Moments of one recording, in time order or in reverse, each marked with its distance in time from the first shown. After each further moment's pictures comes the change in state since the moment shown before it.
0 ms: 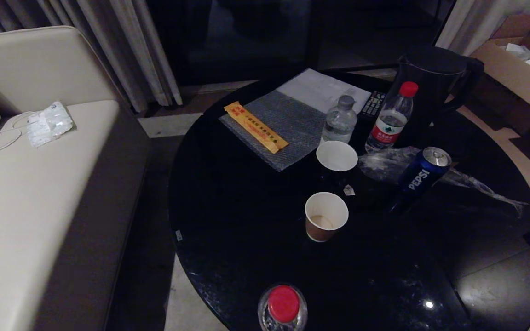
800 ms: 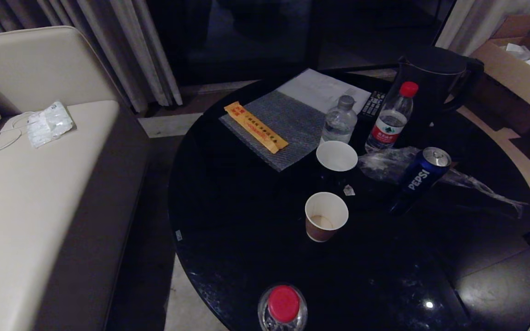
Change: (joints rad) left arm 0.000 0.000 0.000 0.002 0.000 0.005; right arm 0.002 -0.035 0.001 0.003 -0.001 0.025
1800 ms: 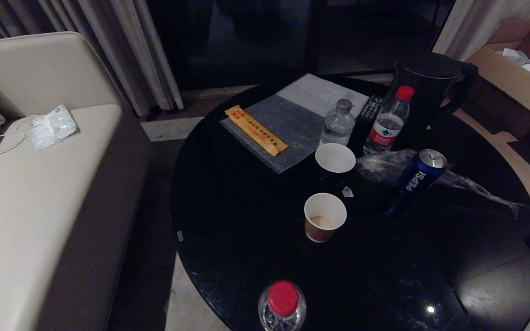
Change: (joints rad) left arm 0.000 0.000 0.000 -0.001 -0.005 0.007; right arm 0.000 0.000 -0.001 0.000 0.000 0.000
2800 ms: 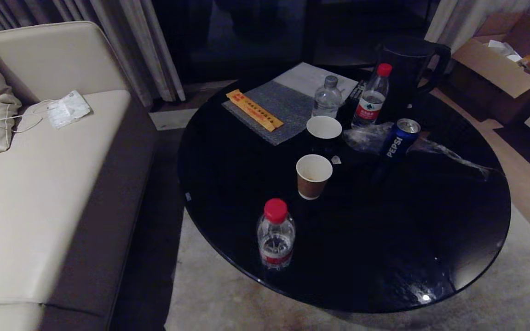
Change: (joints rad) left arm 0.000 0.000 0.000 0.000 0.004 -0.008; right arm 0.000 0.000 0.000 0.000 0.000 0.000
